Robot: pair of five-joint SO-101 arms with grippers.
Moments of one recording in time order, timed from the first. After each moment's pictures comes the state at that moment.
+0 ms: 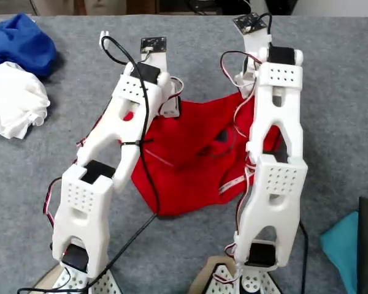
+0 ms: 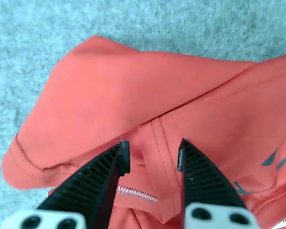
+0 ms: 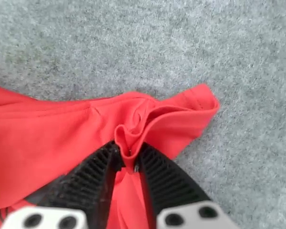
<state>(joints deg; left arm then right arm) 17.8 34.3 -33.5 81.5 13.8 2.5 44.6 -48.7 83.0 16.8</state>
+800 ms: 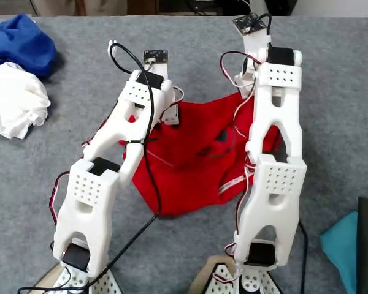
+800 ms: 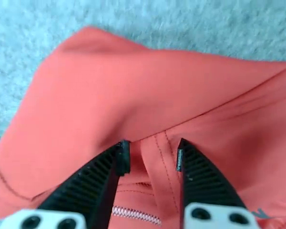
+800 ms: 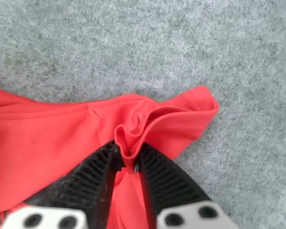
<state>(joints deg) 17.8 40.1 -32.4 76.9 13.8 2.5 44.9 -48.7 82.5 16.8</state>
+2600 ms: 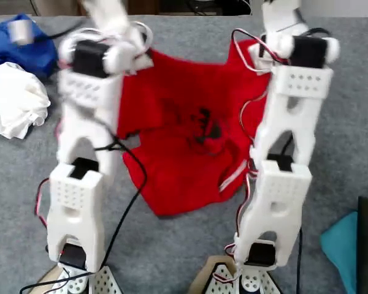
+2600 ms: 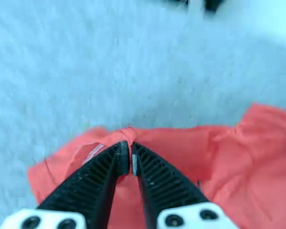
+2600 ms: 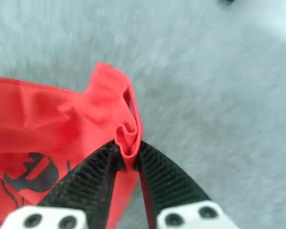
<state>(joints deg) 10.0 31.8 -84.7 100.2 17.0 2.5 35.0 -80.7 101.3 16.8</state>
